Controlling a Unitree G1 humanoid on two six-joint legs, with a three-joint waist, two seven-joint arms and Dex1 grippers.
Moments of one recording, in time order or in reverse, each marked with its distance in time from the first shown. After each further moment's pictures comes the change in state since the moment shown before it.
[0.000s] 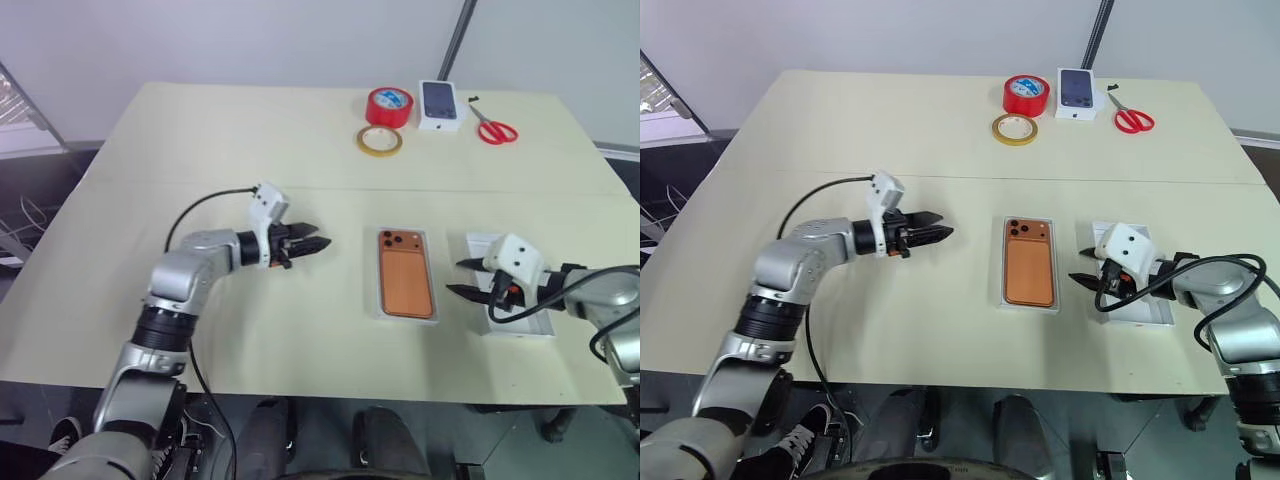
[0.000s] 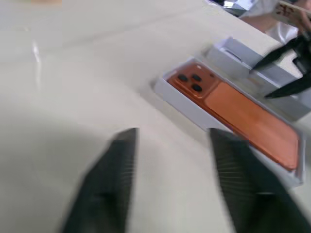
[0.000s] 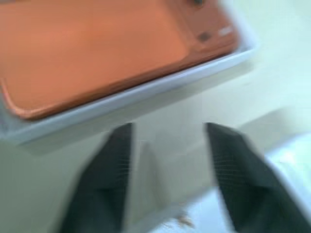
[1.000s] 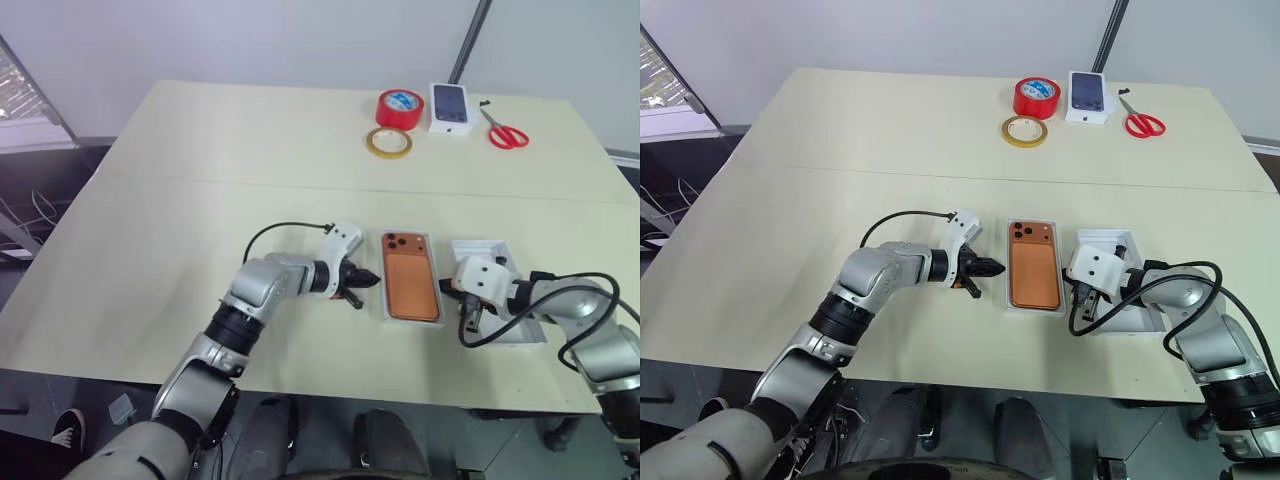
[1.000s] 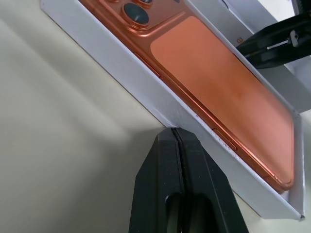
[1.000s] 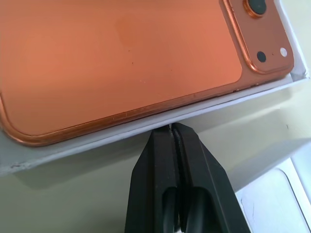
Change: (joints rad) left arm -0.123 -0.350 -0.236 0.189 0.050 0.245 0.270; right arm 0.012 0.046 0.153 -0.007 -0.206 -0.155 0.003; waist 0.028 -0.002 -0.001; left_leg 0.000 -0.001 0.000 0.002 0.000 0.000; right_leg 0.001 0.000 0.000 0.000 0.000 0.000
